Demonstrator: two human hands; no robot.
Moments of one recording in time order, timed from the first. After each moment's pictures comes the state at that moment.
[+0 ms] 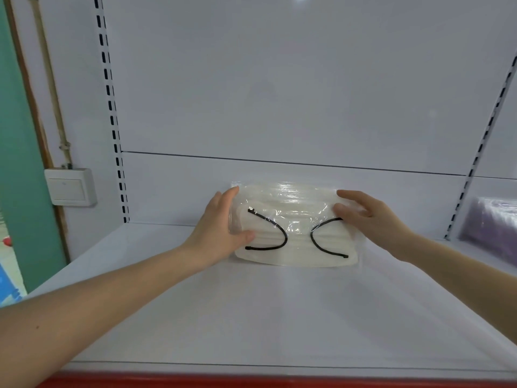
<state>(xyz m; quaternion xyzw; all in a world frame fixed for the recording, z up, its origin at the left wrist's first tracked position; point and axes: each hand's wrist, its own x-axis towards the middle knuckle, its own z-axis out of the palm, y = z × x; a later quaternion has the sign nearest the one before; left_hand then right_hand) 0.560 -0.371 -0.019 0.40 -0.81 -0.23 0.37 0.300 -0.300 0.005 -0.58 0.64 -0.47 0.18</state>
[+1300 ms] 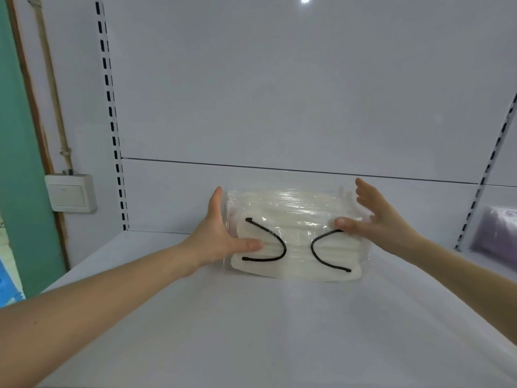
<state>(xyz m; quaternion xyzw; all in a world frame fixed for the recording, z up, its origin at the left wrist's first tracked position) 0.562 -0.391 -0.017 0.40 -0.73 -0.41 0.37 0.291 -0.311 0.010 -0.61 0.62 -0.47 0.14</state>
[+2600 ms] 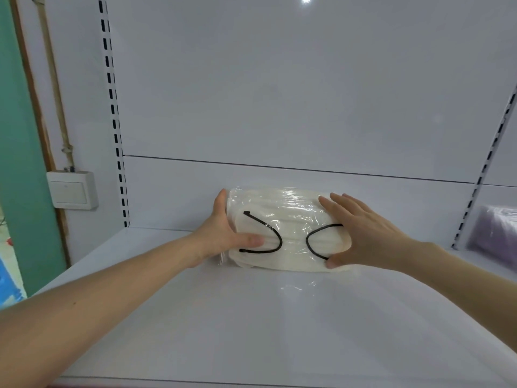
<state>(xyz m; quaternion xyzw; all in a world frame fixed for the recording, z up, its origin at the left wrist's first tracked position) 0.556 -0.406 -0.021 0.40 -0.72 -0.44 0.35 0.311 -0.300 0.013 -0.73 0.68 -0.08 -0.09</state>
